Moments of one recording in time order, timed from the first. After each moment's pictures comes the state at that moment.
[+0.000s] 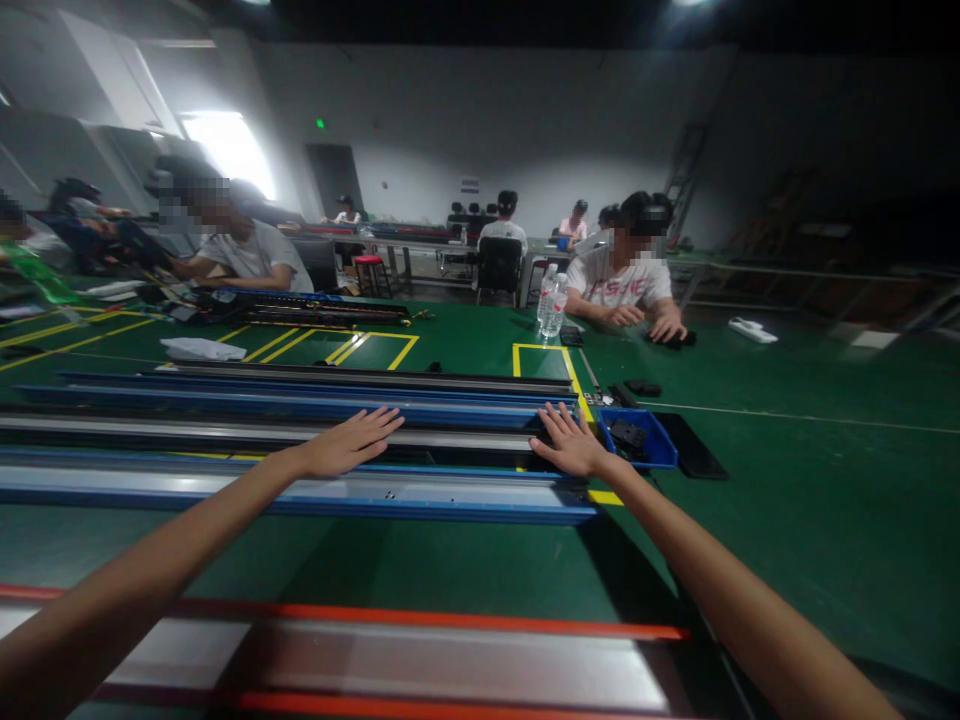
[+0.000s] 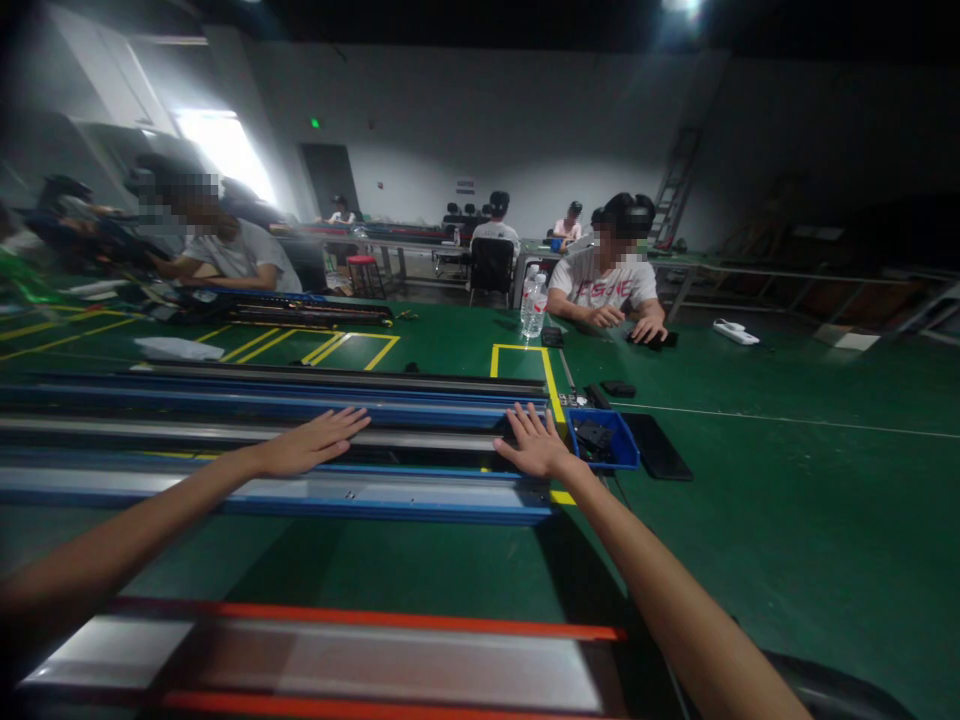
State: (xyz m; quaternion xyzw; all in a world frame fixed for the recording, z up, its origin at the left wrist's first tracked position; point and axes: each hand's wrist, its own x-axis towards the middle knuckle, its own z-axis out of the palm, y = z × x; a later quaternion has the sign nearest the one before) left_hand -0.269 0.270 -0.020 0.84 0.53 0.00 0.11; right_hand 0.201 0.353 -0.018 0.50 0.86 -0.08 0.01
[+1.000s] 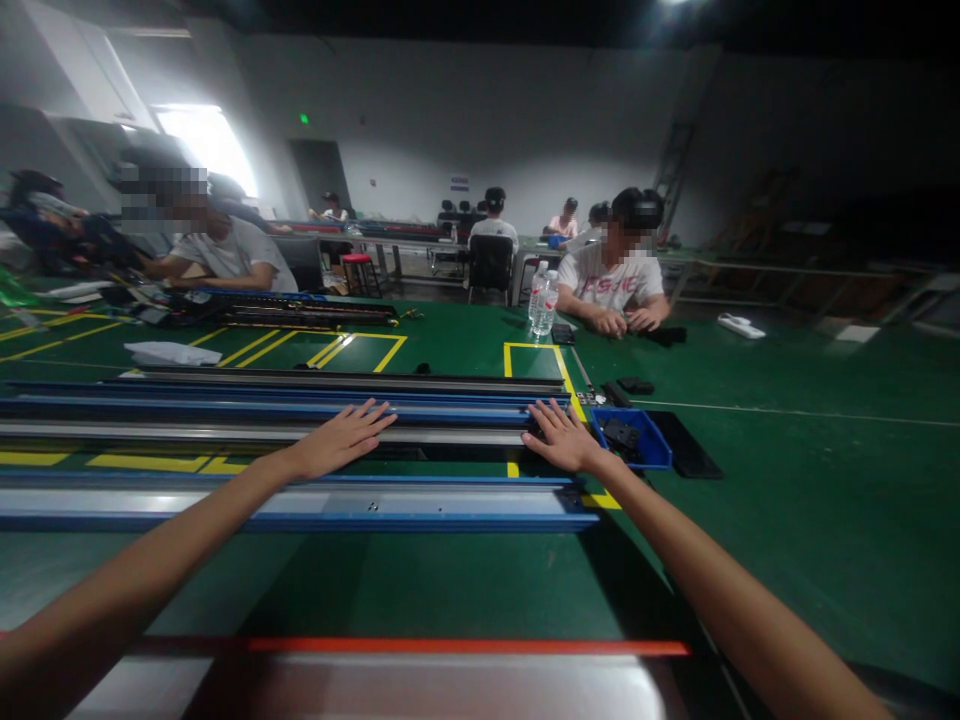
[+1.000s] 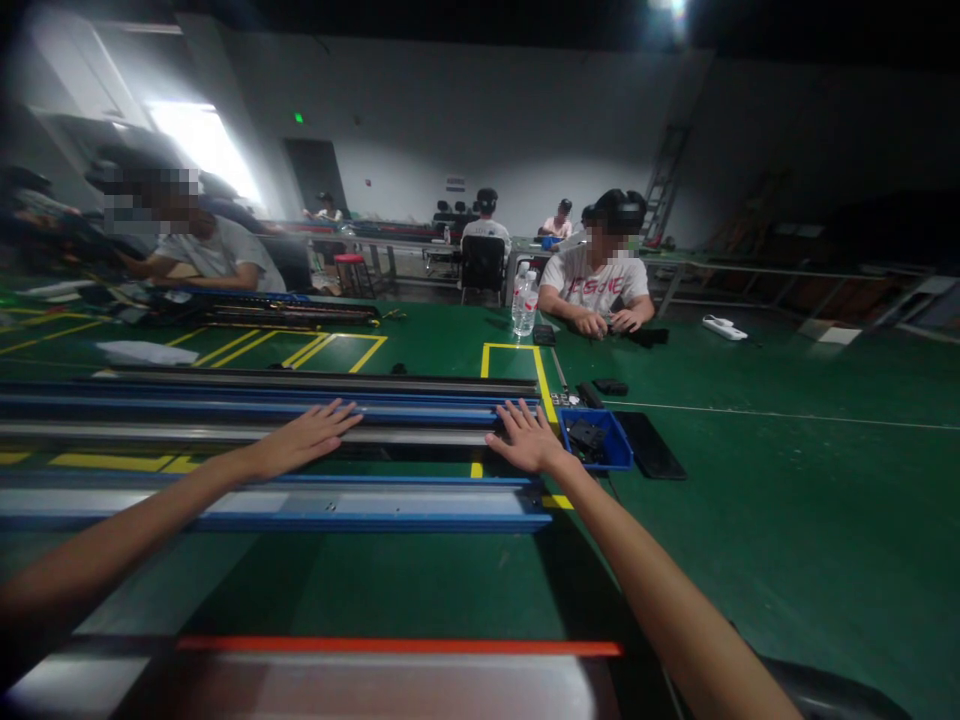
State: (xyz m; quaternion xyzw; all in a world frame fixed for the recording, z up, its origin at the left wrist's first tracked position) left_hand -0.276 0.297 -0.036 0.85 0.53 0.01 0.05; right_hand 0.201 0.368 -0.020 0.49 0.87 -0.08 0.00
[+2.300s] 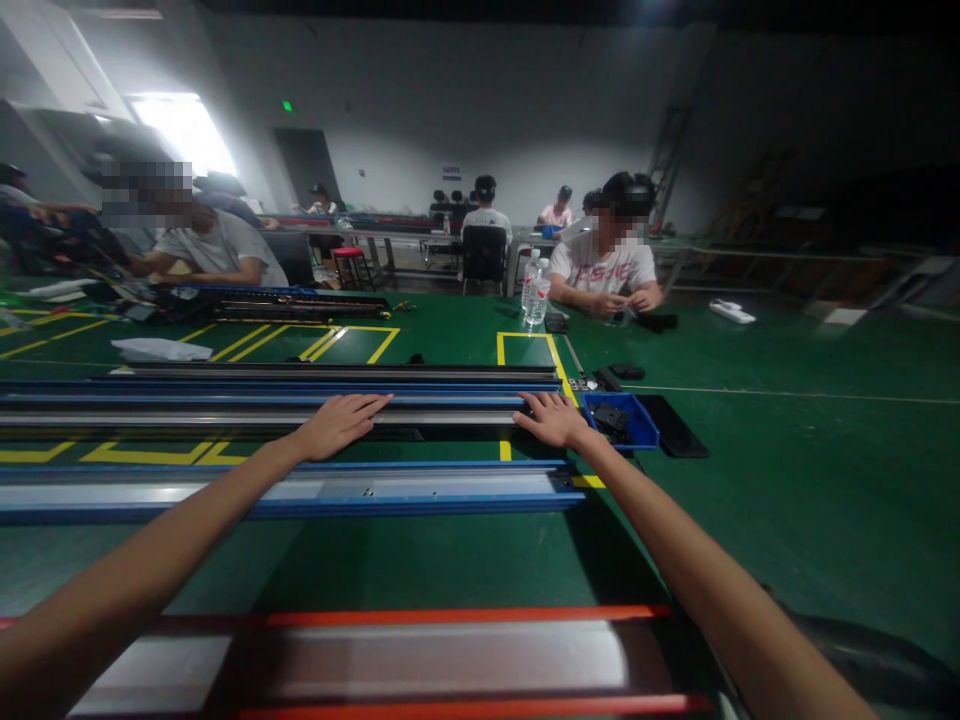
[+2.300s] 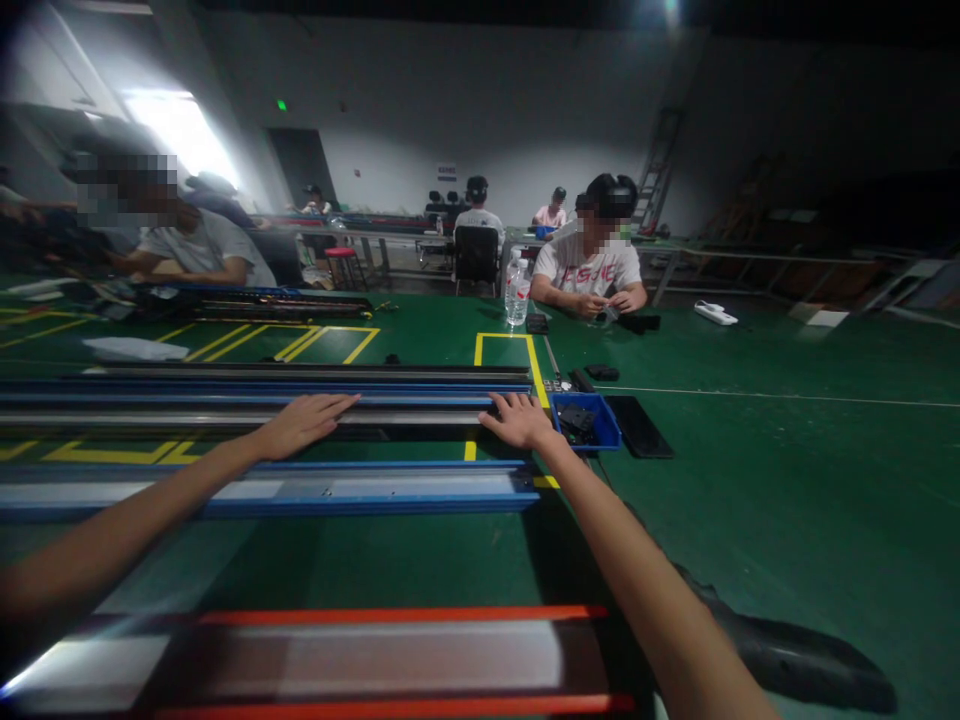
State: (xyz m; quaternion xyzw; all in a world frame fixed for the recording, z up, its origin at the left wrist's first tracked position) left_hand -0.277 0.313 -0.043 0.85 0.52 0.04 -0.04; right_hand 0.197 0.378 -0.020 0.52 0.86 -0.03 -0.01
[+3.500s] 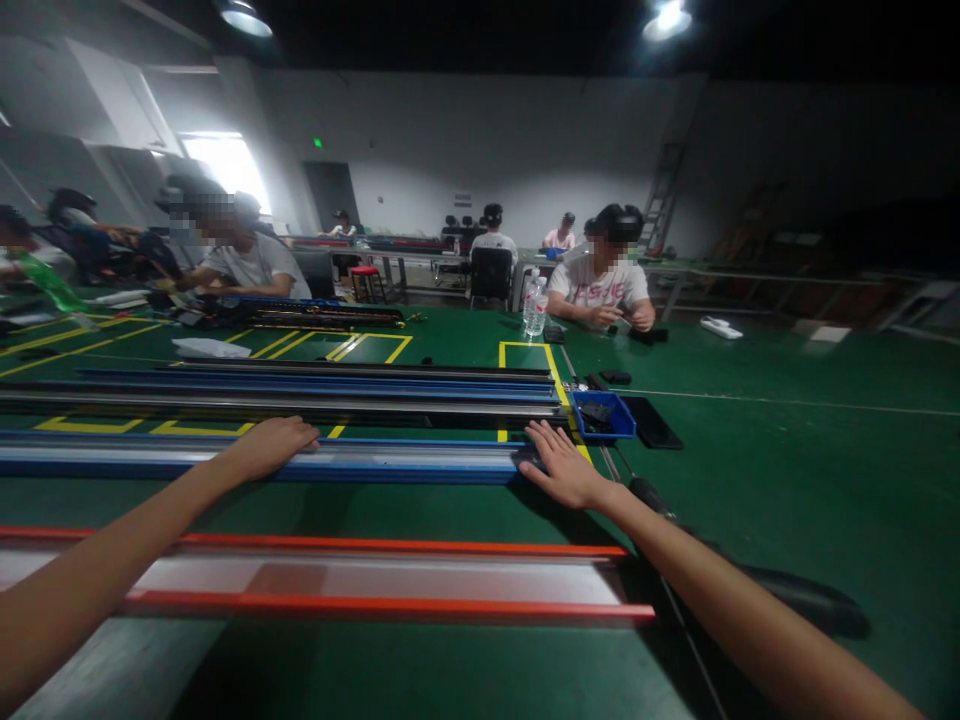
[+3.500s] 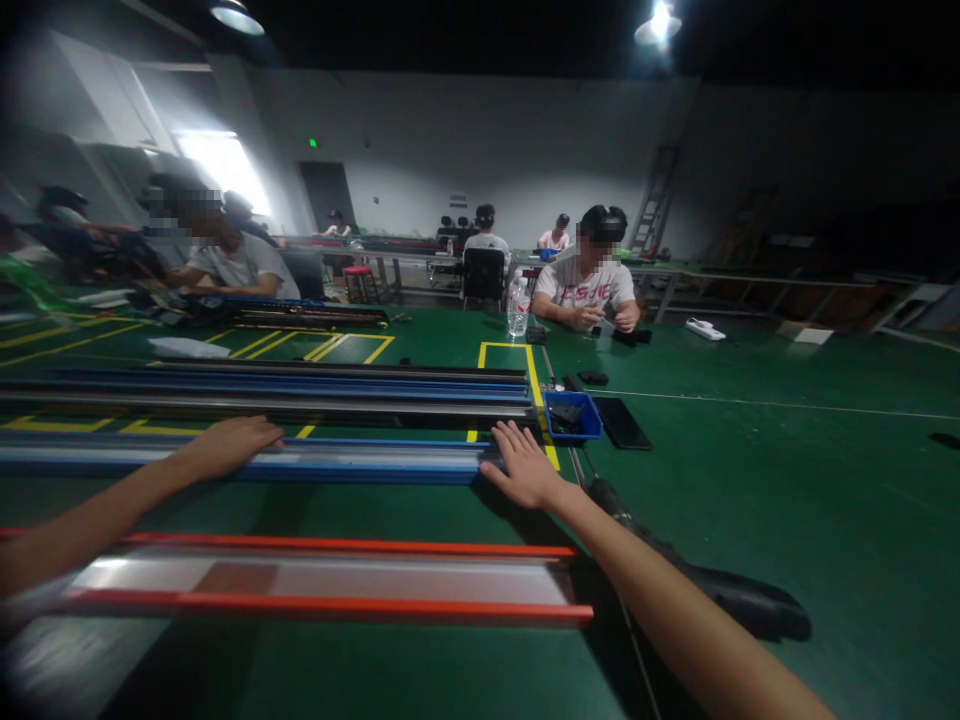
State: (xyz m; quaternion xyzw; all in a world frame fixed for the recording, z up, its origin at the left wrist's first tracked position) left_hand -0.338 0.198 -0.018 0.82 0.57 -0.05 -0.11; right_hand 0.227 0.245 -0.018 0.43 0.90 -0.04 -0.08
